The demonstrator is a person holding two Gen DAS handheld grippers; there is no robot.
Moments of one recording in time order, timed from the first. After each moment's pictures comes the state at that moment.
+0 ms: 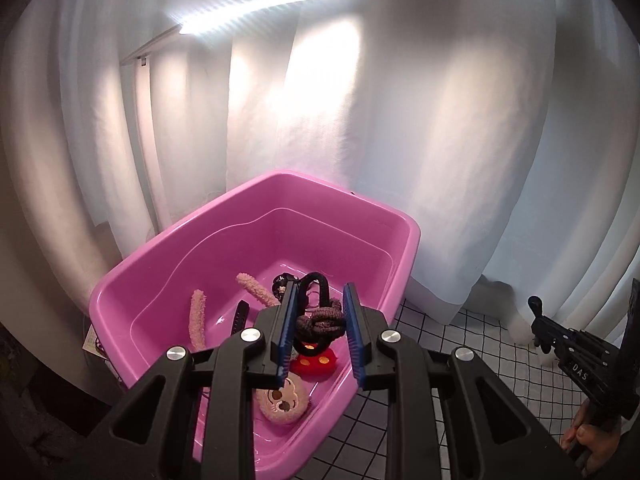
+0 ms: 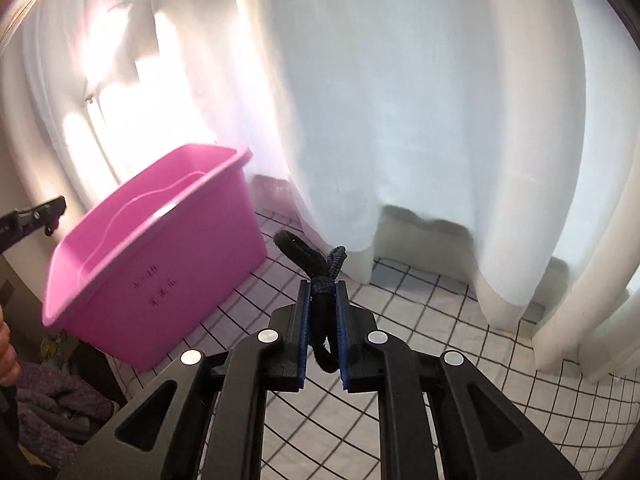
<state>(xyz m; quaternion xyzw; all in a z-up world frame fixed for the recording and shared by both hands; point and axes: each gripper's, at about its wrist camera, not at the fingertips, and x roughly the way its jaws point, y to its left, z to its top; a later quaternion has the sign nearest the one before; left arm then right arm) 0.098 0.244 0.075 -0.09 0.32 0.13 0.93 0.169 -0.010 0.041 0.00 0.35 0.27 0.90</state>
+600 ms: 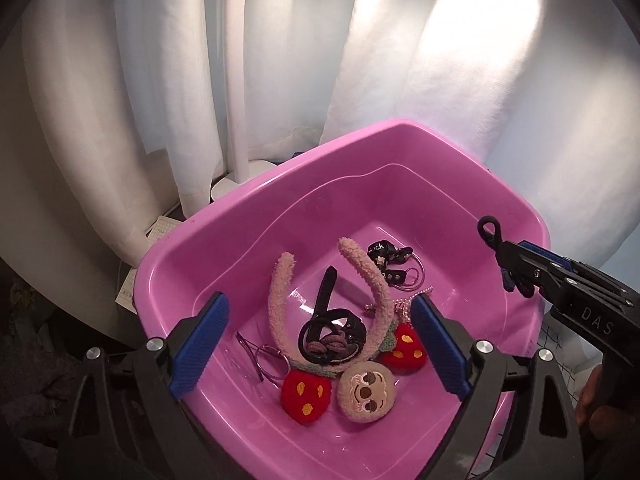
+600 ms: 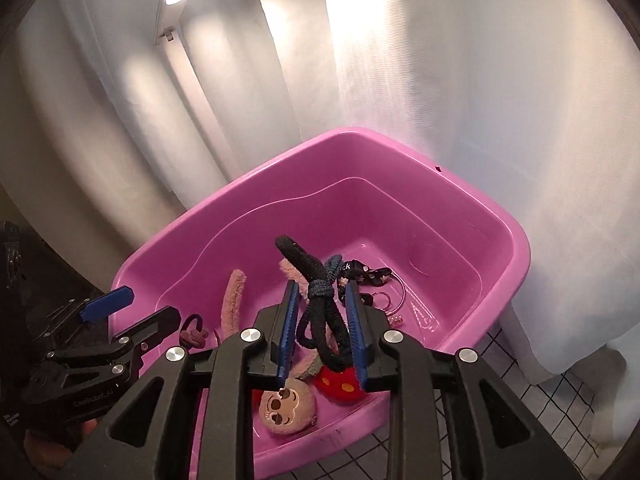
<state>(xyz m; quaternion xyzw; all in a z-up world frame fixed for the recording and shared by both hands) 0.121 0.344 0.031 -0.17 0.42 0.22 0.87 0.238 0.216 0.038 -0.06 0.45 0.37 0.81</state>
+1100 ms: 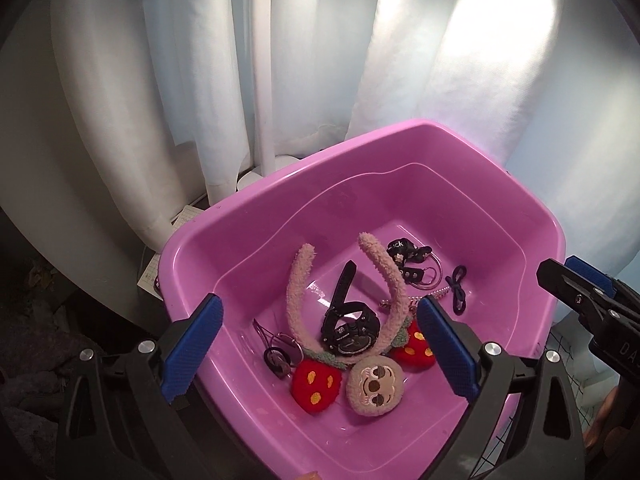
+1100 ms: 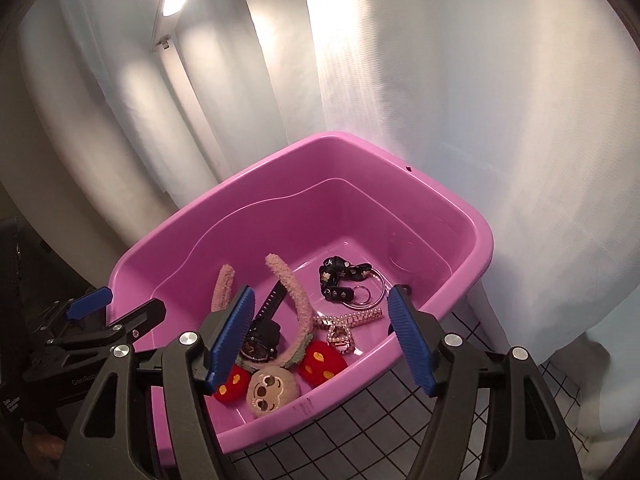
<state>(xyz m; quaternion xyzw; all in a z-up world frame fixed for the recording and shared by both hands) 0.118 0.334 0.035 -0.16 0.43 0.27 0.85 0.221 0.185 0.048 -0.08 0.44 0.37 0.82</state>
